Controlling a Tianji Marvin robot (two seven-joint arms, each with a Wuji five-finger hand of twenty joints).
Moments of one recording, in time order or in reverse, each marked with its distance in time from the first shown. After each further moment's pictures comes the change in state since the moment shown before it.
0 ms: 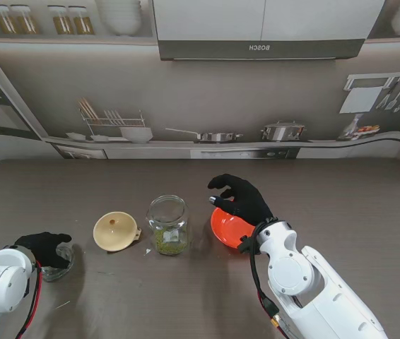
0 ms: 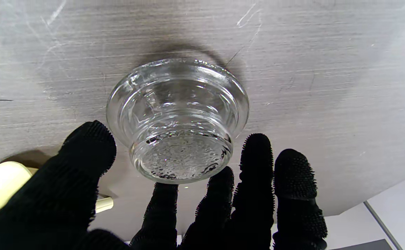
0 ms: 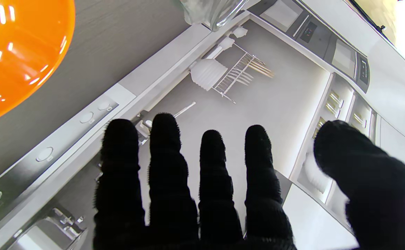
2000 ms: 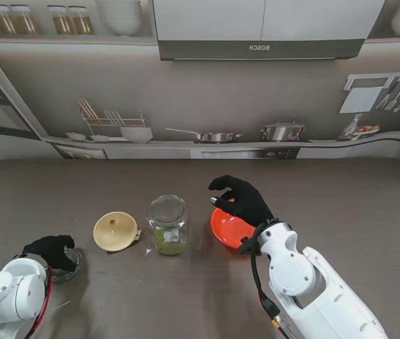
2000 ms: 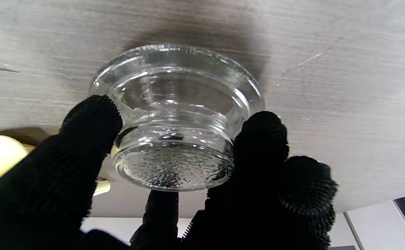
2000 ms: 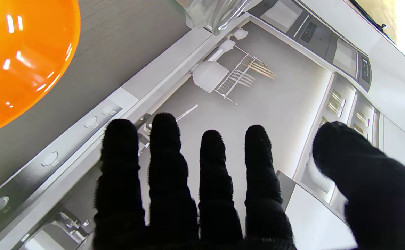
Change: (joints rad) left arm 0.003 0.001 0.114 0.043 -0.129 0.209 0.205; right arm -0.005 0.002 0.005 0.001 0.018 0.001 0.011; left_hand 0.031 -0.254 0.223 -0.124 0.106 0.025 0.334 0.177 0.484 0.205 0.212 0.759 0.568 -0.047 0.384 0.026 0.474 0.025 0.334 -0.189; right_hand 0.000 0.014 0.000 0.000 0.000 0.000 0.000 0.000 0.000 0.001 0.000 0.000 0.000 0.000 0.007 0.000 -0.001 0.000 0.000 0.000
